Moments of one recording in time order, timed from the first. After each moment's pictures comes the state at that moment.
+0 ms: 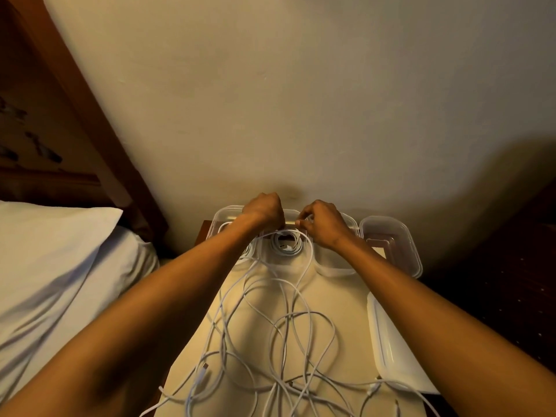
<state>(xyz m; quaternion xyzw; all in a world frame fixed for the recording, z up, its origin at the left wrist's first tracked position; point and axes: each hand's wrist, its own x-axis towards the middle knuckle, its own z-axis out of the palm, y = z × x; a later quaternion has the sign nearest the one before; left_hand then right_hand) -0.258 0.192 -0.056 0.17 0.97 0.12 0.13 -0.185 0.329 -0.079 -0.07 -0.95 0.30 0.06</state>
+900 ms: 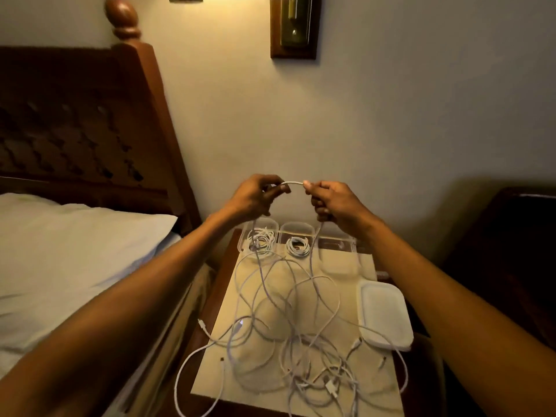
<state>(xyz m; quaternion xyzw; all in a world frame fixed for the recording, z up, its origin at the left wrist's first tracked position) -0.143 0.087 0.100 0.31 0.86 0.42 0.01 -0.064 0.275 0.109 -0.01 -0.74 0.68 0.00</state>
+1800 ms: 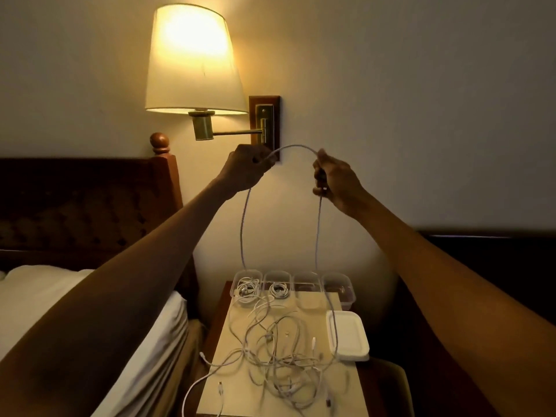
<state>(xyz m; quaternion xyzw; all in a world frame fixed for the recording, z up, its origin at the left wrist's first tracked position) -0.020 0.080 0.328 0.36 0.81 0.40 -0.21 0.074 0.274 0.307 0.05 -0.71 0.68 0.20</state>
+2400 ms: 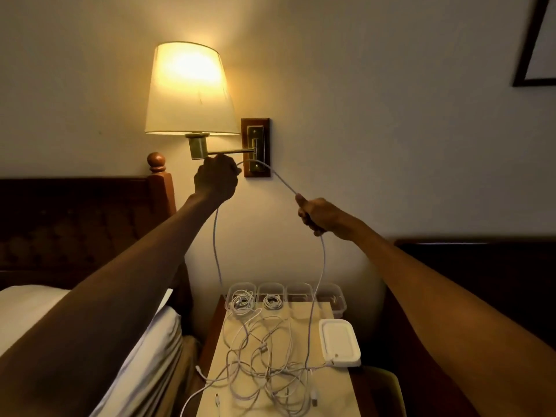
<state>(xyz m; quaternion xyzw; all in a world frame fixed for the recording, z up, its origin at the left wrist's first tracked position) -0.016 0.049 0.340 0.23 0.87 0.27 -0.34 0.104 0.269 0.293 -0.01 -0.87 0.49 0.07</state>
